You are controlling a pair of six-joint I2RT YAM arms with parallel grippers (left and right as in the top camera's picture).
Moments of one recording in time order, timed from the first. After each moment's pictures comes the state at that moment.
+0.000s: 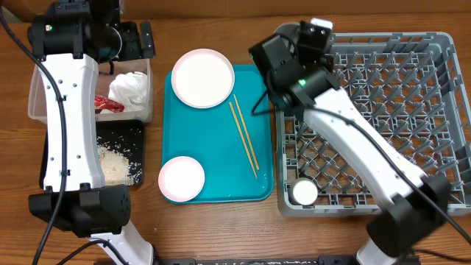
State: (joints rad) left arm 0.06 1.89 2.20 -1.29 0.10 -0.10; right arm 0.56 1.84 1.71 -0.87 0.98 0.63
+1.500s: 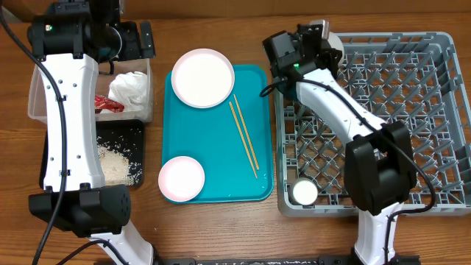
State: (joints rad) left arm 0.06 1.89 2.20 -1.29 0.10 -0.10; right arm 0.43 2.10 1.70 -0.71 1.19 0.32
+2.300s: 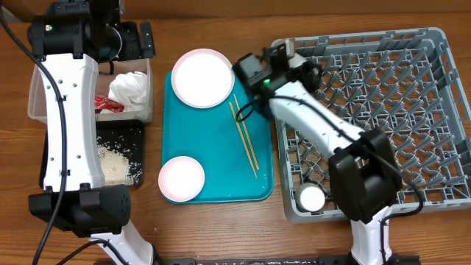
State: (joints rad) left arm 0.06 1.89 2.20 -1.29 0.10 -0.10; right arm 0.60 2.10 1.70 -0.92 1.10 0.30
